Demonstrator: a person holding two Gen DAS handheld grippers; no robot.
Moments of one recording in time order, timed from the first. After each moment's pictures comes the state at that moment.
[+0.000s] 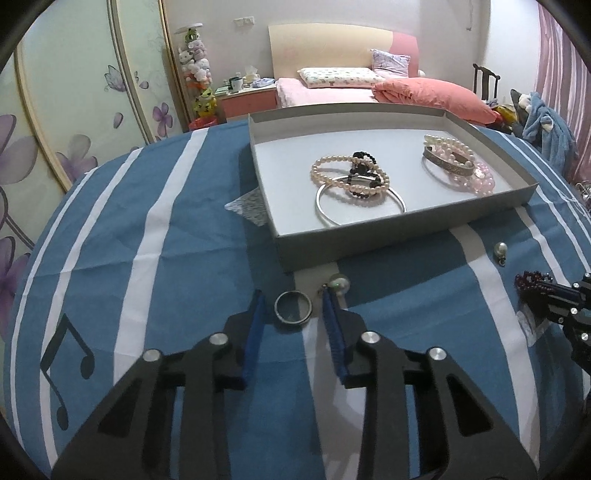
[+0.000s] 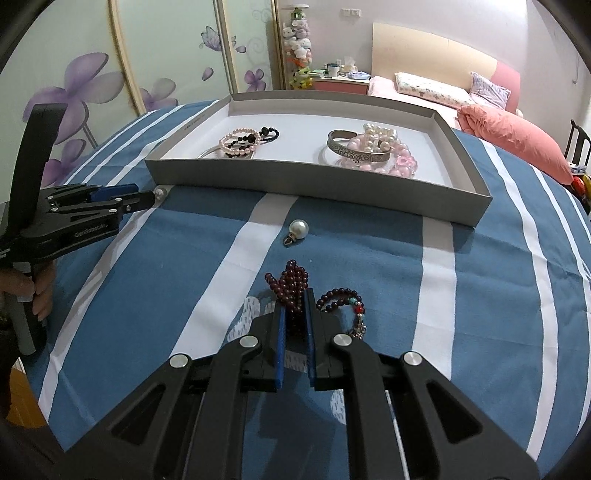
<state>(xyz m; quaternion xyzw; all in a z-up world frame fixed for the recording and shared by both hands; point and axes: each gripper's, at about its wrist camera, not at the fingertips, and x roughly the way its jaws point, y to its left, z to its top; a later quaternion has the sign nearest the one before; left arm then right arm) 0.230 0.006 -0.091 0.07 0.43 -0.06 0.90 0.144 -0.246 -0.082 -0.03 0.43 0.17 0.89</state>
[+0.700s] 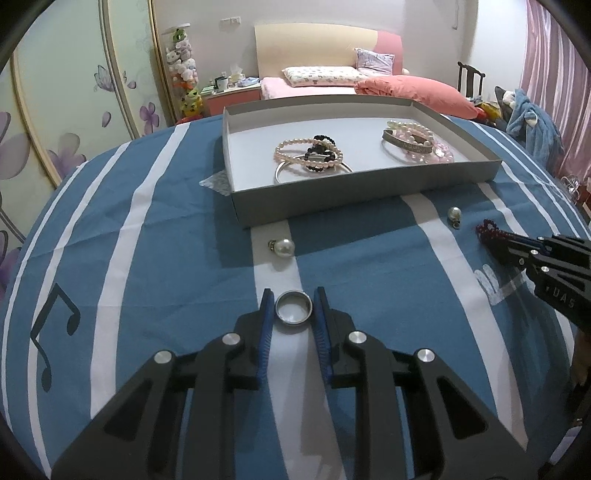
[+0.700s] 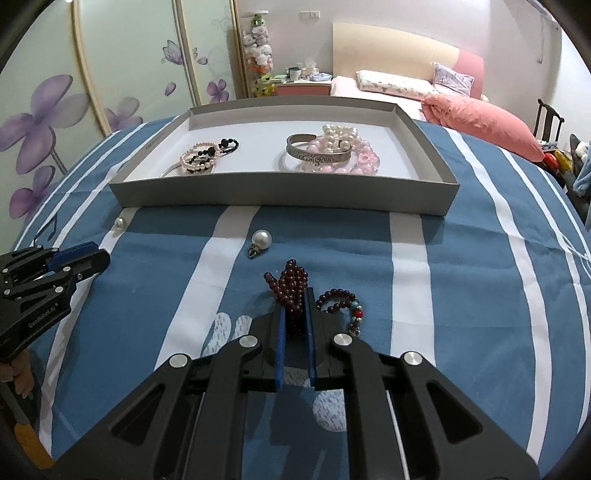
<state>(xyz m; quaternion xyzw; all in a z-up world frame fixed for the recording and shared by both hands) 0.188 -0.011 -0.093 0.06 0.43 -0.09 0.90 0.150 -0.252 -0.083 0.00 0.43 0.10 0.90</state>
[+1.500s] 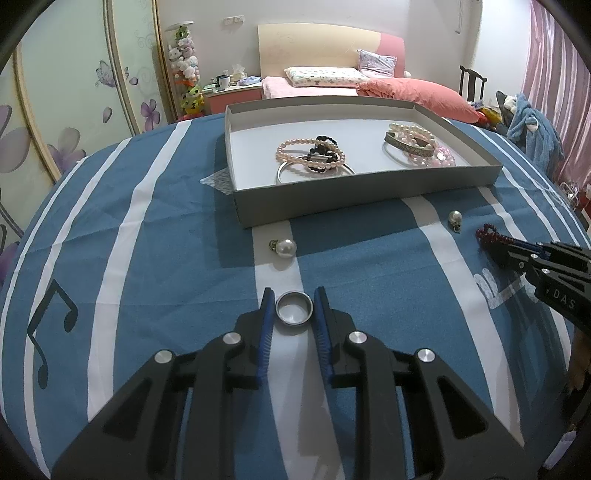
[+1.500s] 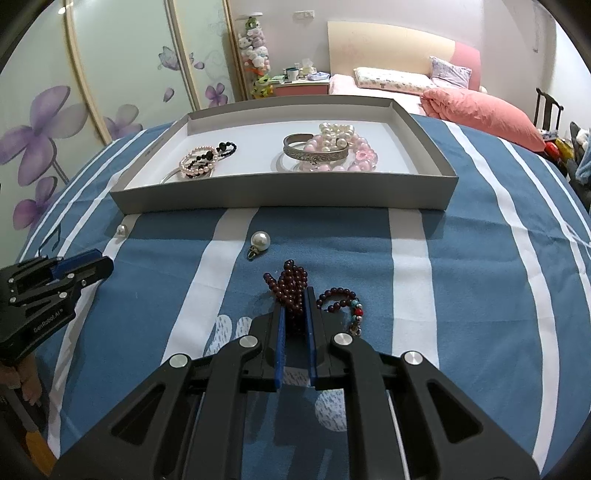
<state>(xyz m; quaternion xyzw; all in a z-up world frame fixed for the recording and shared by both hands) 0.189 -0.009 -0.094 0.05 0.43 -0.09 0.90 0.152 -0.259 -0.083 0.02 0.43 0.10 0.90</state>
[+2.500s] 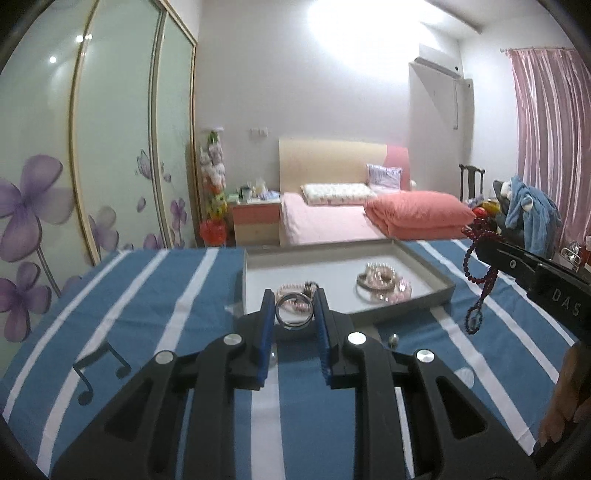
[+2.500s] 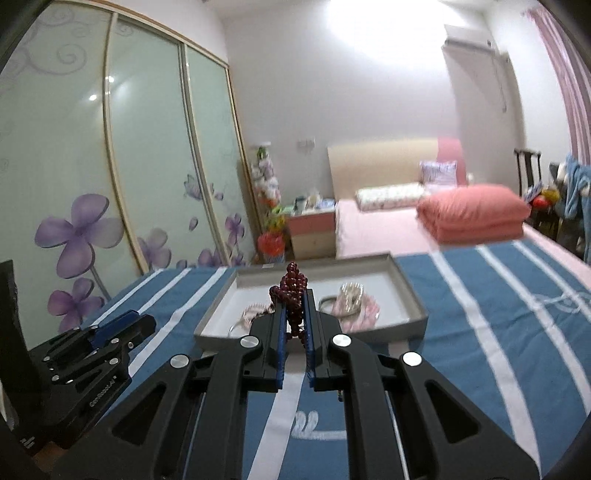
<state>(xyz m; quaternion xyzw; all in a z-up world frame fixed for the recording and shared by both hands) 0.116 -0.033 0.006 0.02 0.20 -0.06 0.98 0.084 -0.255 0.026 0.08 0.17 0.10 0.98</state>
